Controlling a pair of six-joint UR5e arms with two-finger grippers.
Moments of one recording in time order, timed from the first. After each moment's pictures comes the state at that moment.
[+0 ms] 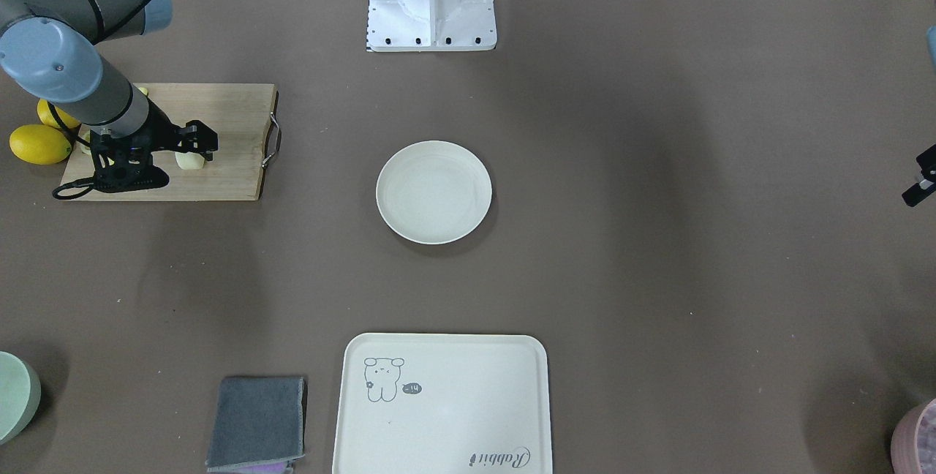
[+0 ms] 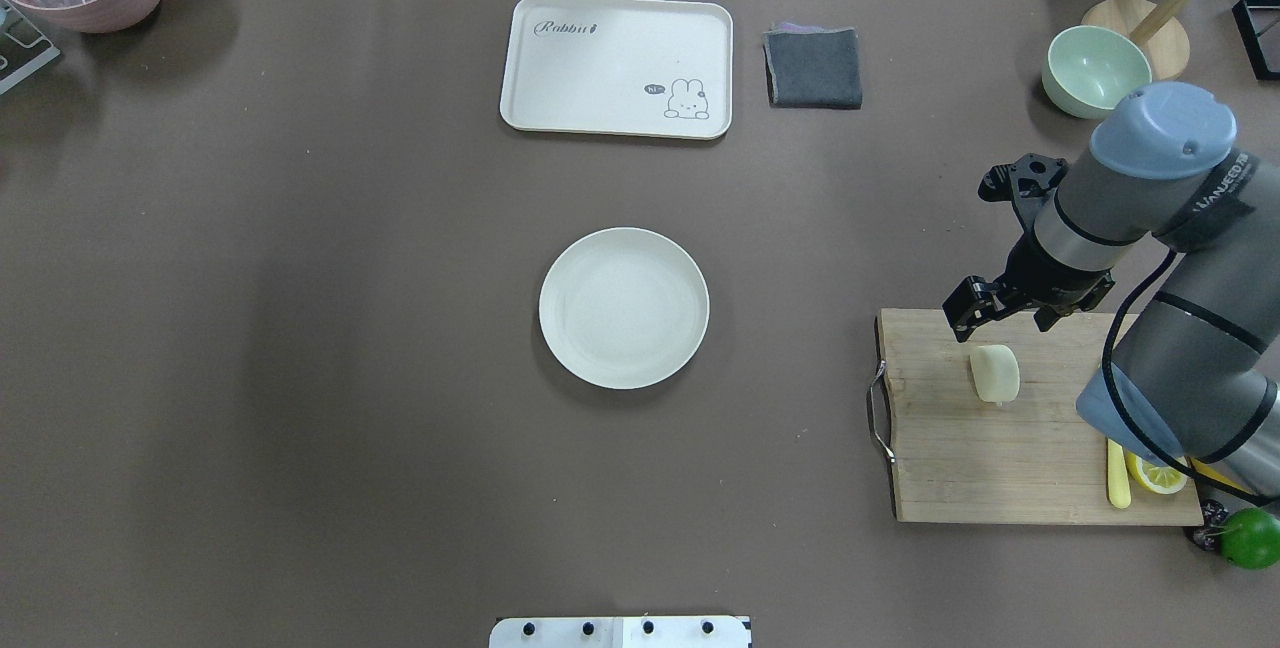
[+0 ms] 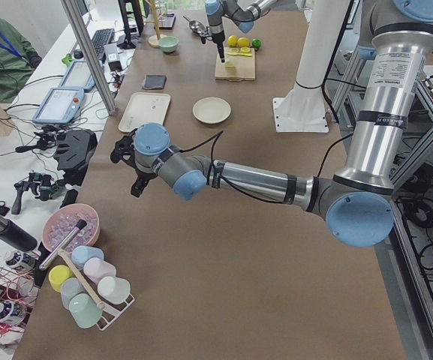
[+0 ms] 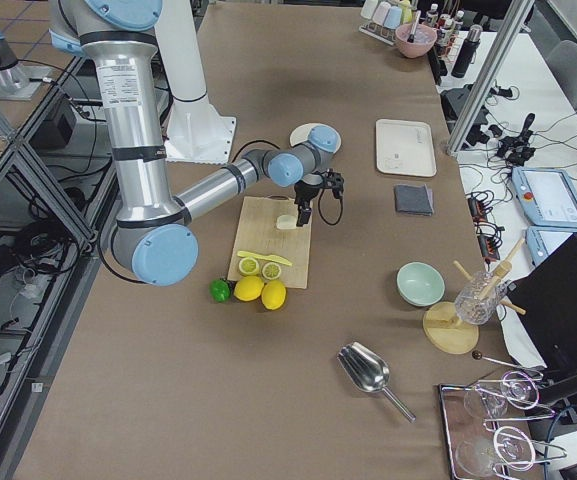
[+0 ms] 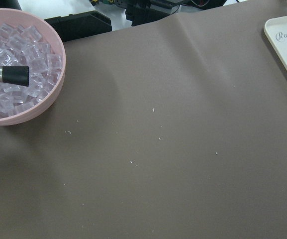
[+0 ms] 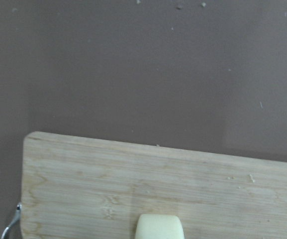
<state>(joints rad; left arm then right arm) -1.44 -1.76 -1.56 -2.14 -2.47 -0.29 0.78 -1.43 1.87 -1.59 2.19 0.74</state>
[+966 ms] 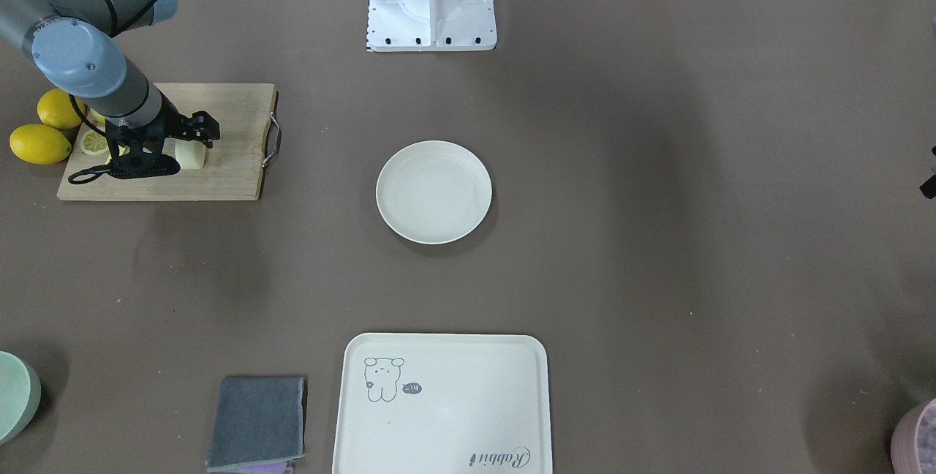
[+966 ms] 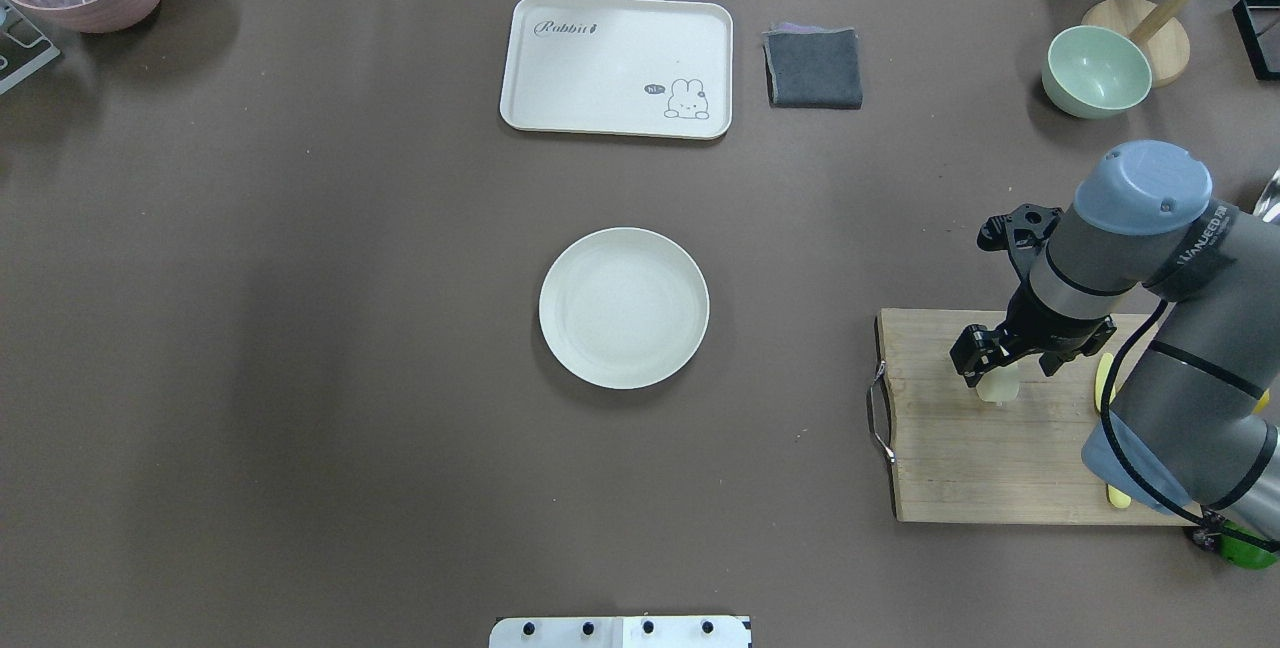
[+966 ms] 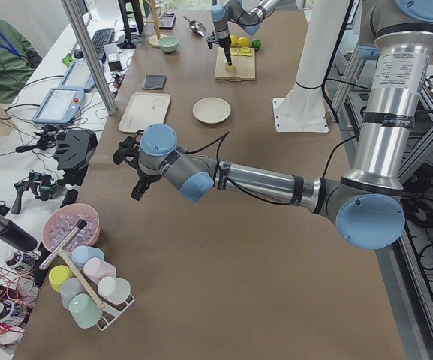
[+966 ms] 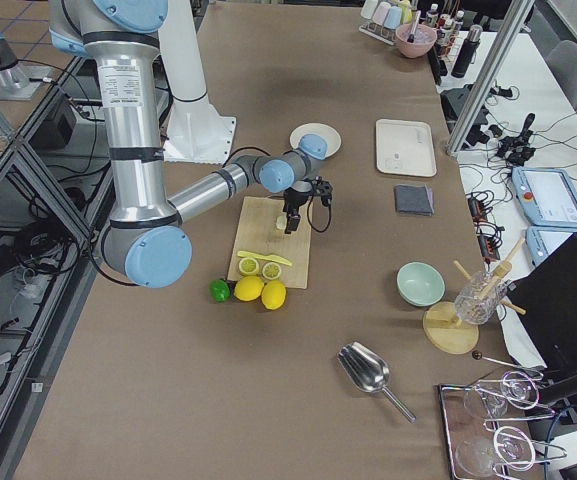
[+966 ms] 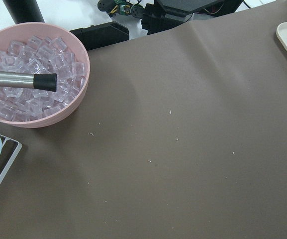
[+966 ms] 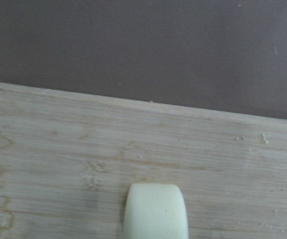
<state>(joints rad) -1.45 -1.72 -1.59 -2.15 -2.43 -0.26 0.72 -1.47 1.88 -1.59 2.18 0.78</state>
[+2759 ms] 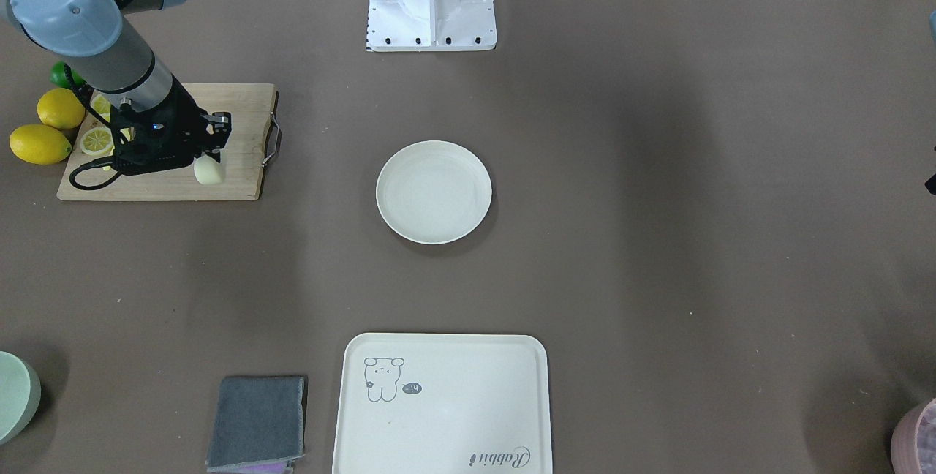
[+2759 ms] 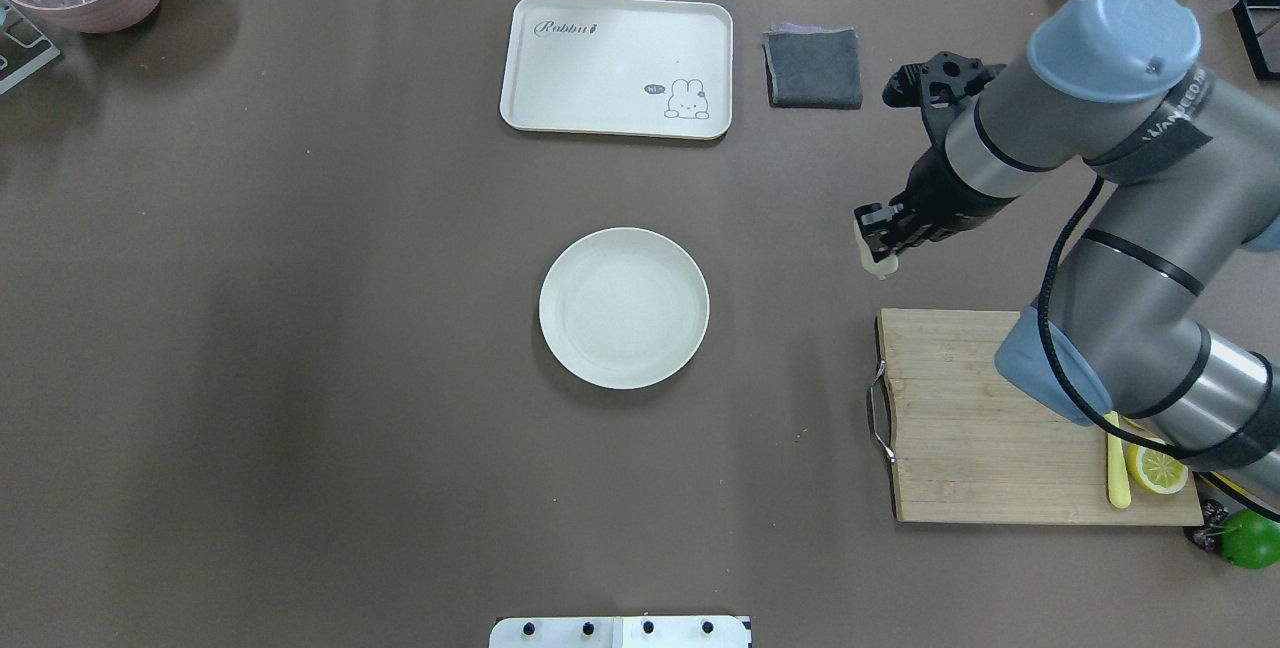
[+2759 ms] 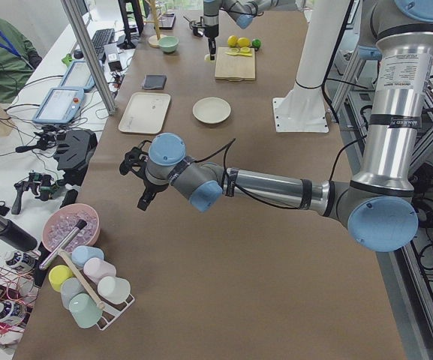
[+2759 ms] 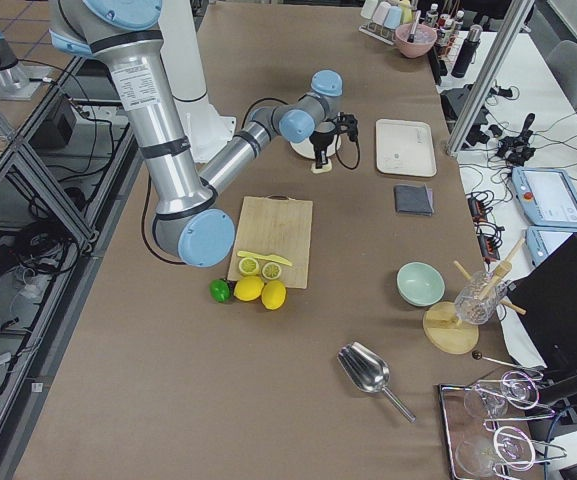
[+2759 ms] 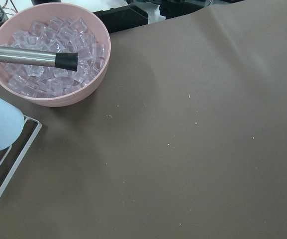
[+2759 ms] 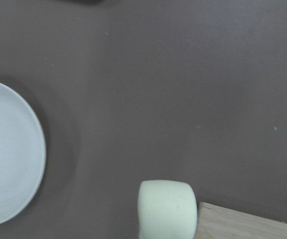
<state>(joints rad) -1.45 -1.66 -1.61 -2.17 -2.40 -0.25 0.79 -1.17 1.93 -1.59 2.15 0.80</state>
